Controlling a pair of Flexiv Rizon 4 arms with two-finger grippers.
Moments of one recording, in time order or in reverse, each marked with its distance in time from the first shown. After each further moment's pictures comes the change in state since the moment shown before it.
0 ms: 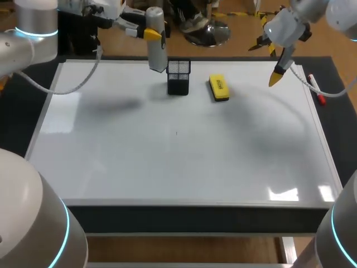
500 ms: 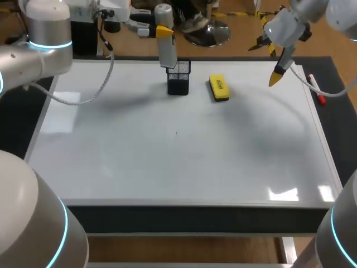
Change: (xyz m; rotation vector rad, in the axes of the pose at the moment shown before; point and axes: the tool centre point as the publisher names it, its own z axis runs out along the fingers) left arm -0.024 -0.002 0.020 0.048 -0.174 -0.021; right arm 0.000 0.000 0.000 0.001 0.000 0.000
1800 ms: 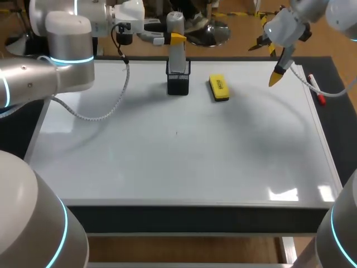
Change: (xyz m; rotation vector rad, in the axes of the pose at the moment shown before) left arm -0.009 0.023 0.029 -0.017 -0.172 -0.022; right arm 0.000 0.000 0.000 0.000 0.000 0.000
